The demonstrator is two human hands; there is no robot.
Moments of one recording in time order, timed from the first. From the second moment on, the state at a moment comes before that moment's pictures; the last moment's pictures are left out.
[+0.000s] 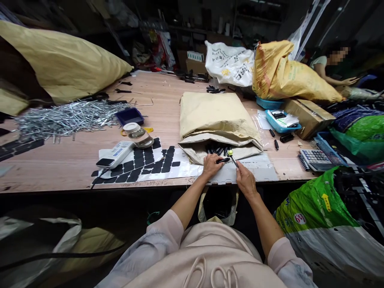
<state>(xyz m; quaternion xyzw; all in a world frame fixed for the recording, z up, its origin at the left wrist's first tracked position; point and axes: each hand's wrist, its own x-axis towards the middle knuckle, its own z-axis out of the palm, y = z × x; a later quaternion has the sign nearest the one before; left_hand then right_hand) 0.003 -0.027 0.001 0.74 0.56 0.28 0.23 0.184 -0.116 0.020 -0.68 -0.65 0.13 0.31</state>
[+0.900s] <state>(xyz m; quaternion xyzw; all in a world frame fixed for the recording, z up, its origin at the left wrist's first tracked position) -0.015 -0.068 0.029 0.70 0.59 0.36 0.18 0.221 -0.077 -0.002 -0.70 -0.54 0.18 0.42</state>
